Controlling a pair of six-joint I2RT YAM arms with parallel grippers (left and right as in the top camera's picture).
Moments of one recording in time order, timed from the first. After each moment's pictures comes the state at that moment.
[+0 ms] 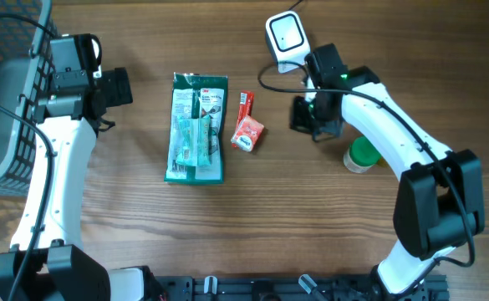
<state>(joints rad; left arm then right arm) 0.10 1.52 1.30 -0.67 -0.26 0.00 0.35 1.87 1.39 -0.82 -0.30 0.47</state>
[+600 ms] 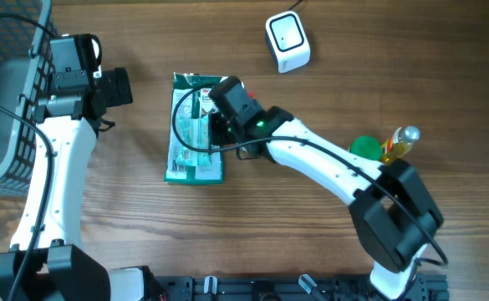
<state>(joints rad) 0.10 1.52 1.30 -0.67 -0.26 0.00 0.76 1.94 1.39 -0.41 -0.03 0.60</state>
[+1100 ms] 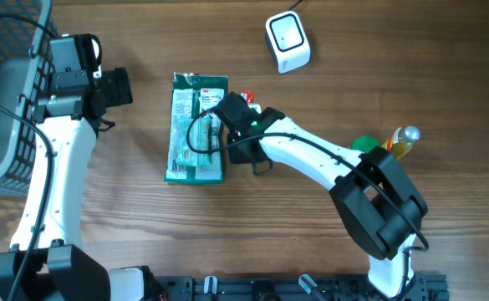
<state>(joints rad) 0.10 1.52 1.30 -0.67 -0.26 0.00 0.75 2.02 1.39 -0.75 0.05 0.62</state>
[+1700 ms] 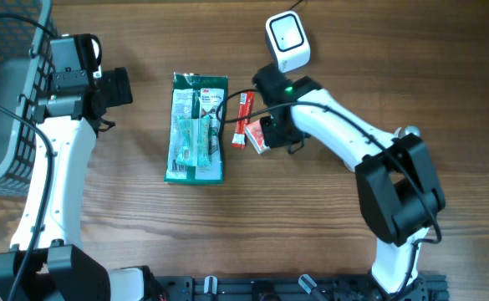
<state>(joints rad) 0.10 1.52 1.30 -0.67 -0.26 0.00 0.53 2.02 1.47 -0.92 -0.05 0.27</state>
